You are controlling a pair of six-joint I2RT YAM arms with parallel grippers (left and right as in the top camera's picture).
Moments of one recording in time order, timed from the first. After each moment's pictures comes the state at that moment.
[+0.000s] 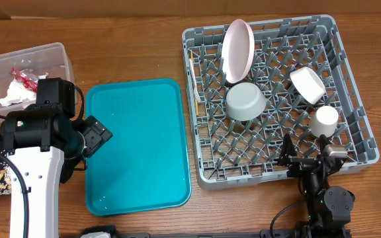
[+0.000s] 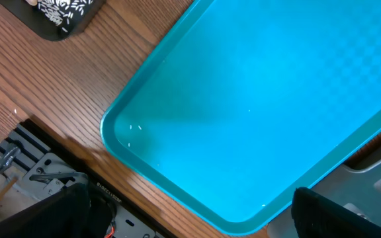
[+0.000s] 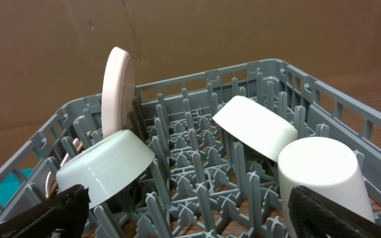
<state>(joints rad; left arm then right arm) 0.08 1.27 1.36 -1.53 -0.05 -0.77 -0.02 0.01 0.06 -0.13 -0.05 0.18</state>
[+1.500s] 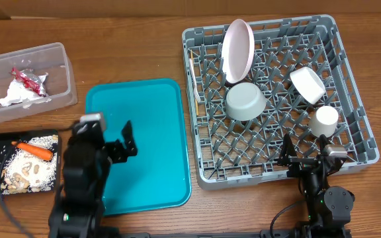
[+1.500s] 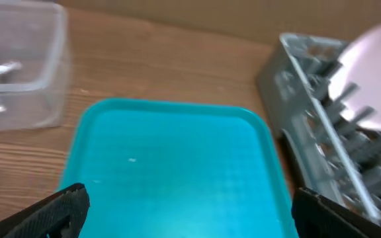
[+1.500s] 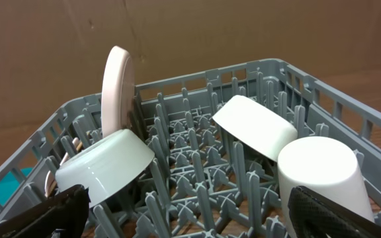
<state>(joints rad) -0.10 0.63 0.52 -0.34 -0.06 -0.24 -0.02 0.01 0.06 -0.13 -0.05 0.18</state>
